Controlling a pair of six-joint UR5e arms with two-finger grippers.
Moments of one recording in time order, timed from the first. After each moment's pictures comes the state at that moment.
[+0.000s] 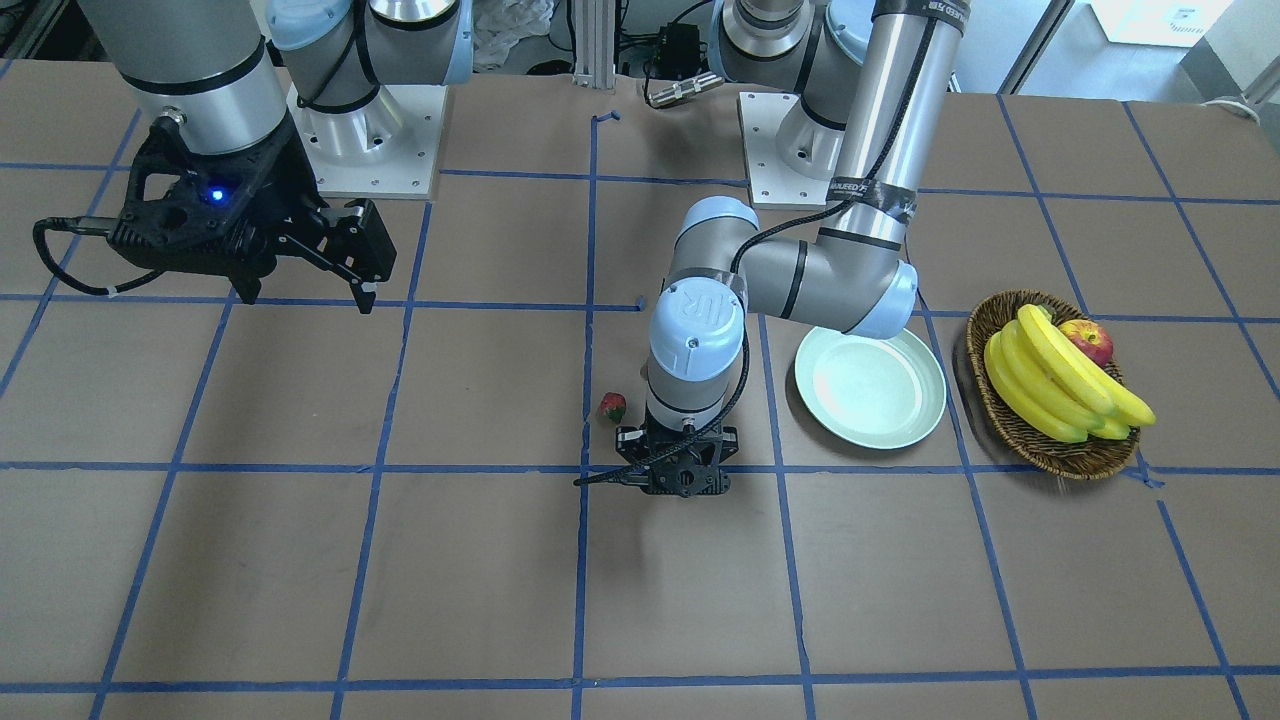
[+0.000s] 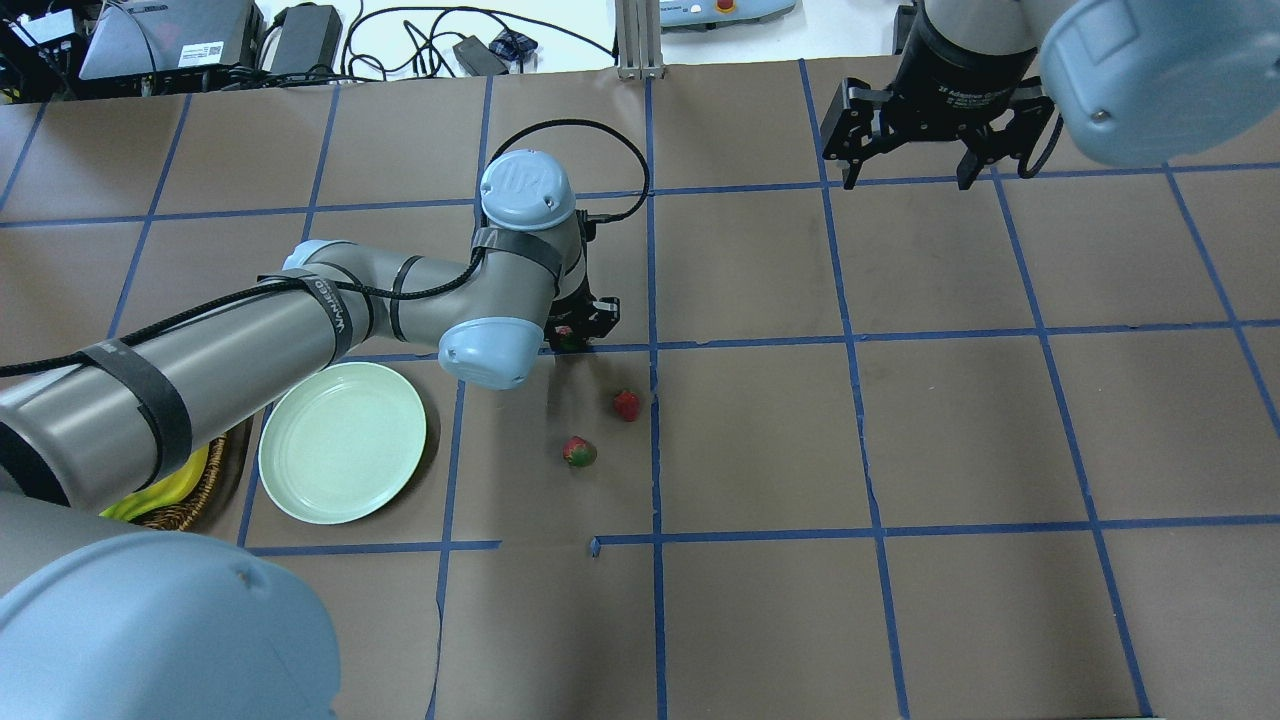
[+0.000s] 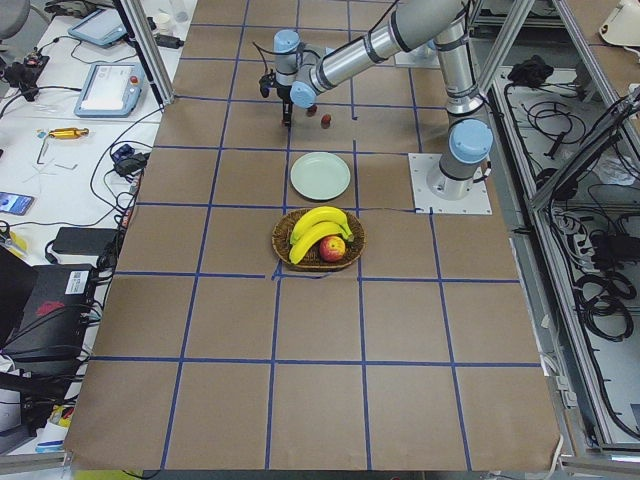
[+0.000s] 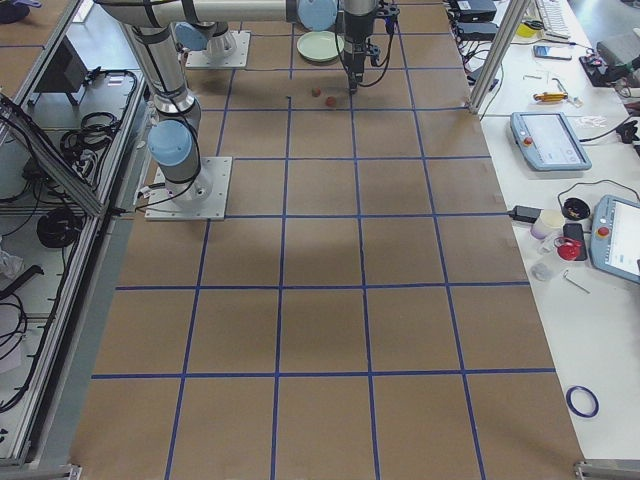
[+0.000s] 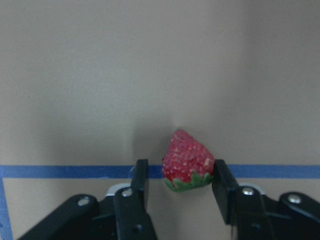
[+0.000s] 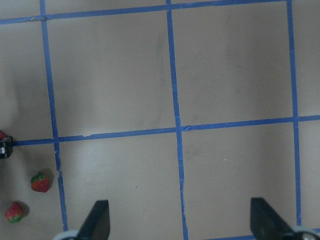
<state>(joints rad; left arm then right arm) -1.82 -2.08 -1.79 -0.81 1.61 -0.25 1.62 -1.50 1.52 -1.68 -1.60 0.13</state>
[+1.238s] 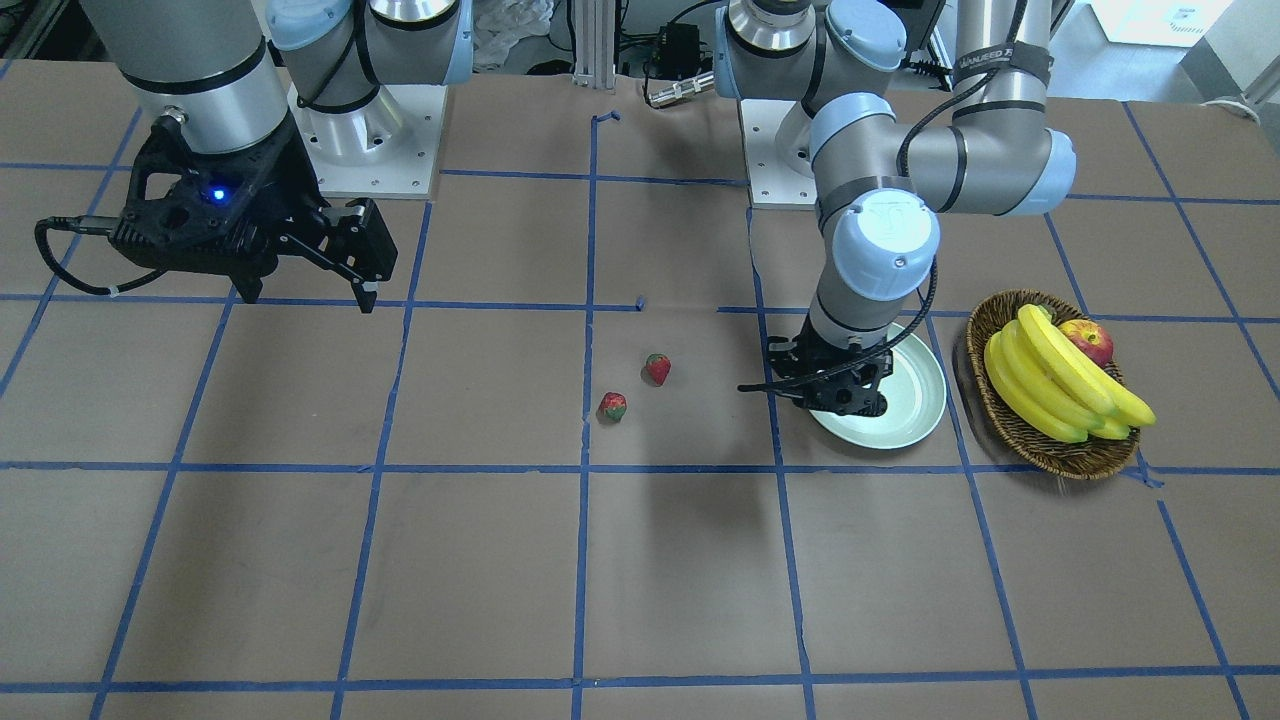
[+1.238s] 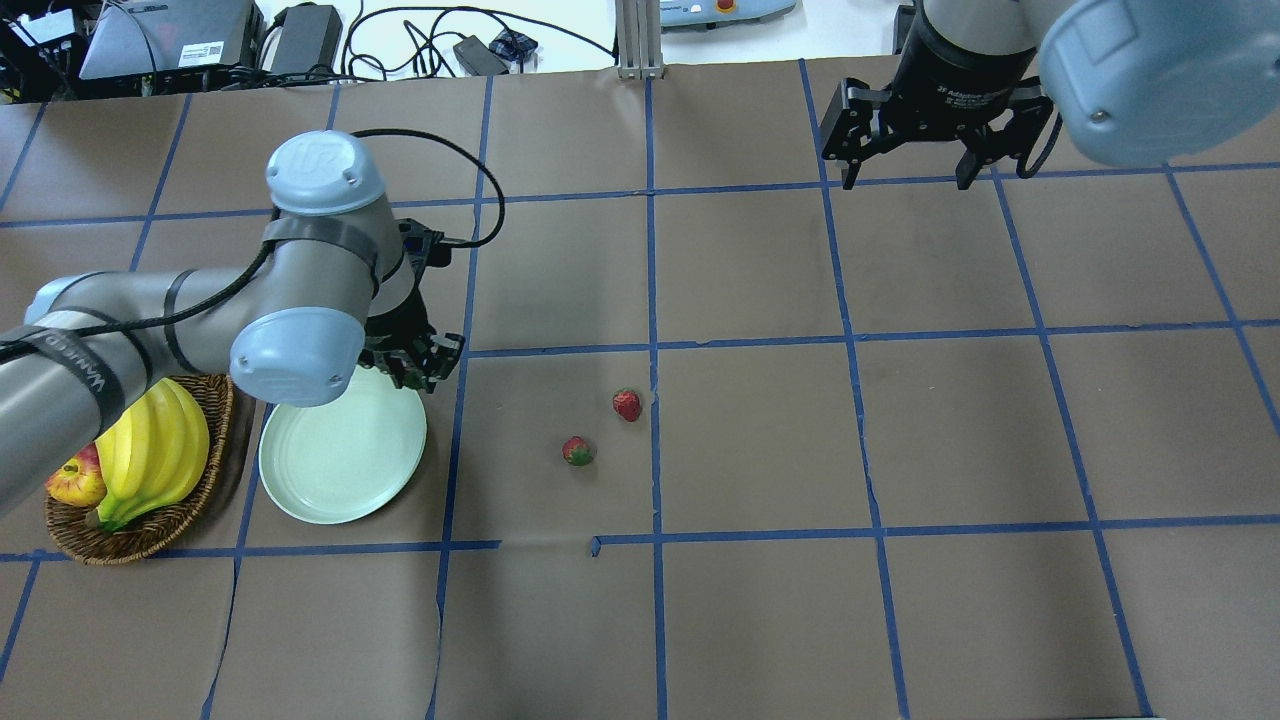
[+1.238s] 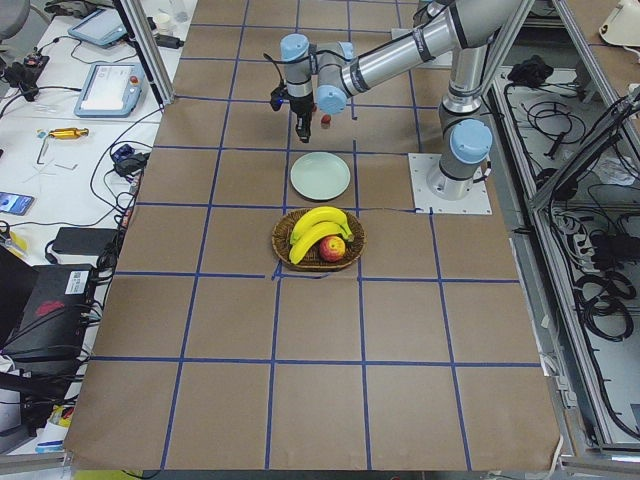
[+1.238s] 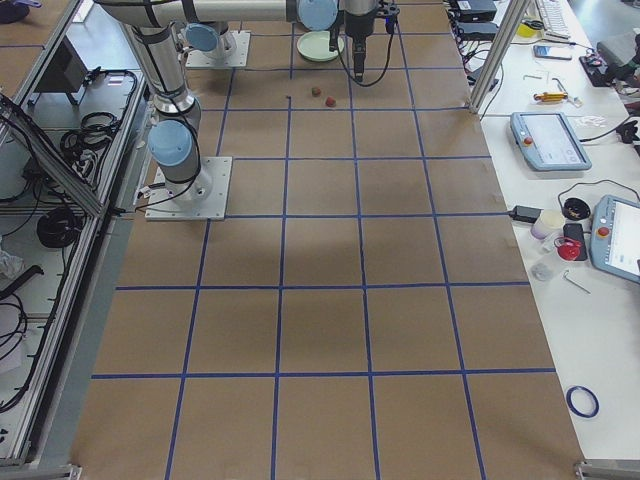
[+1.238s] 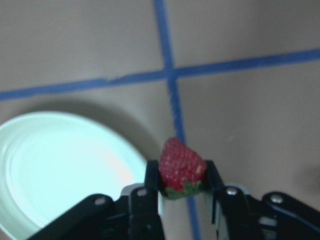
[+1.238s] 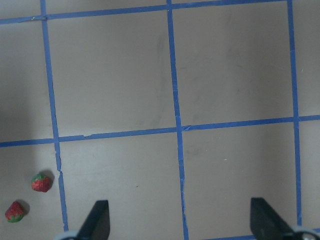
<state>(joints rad) -1.52 -1.75 -2.01 -1.06 1.68 0.22 1.63 -1.50 1.52 -1.68 -1.60 0.13</state>
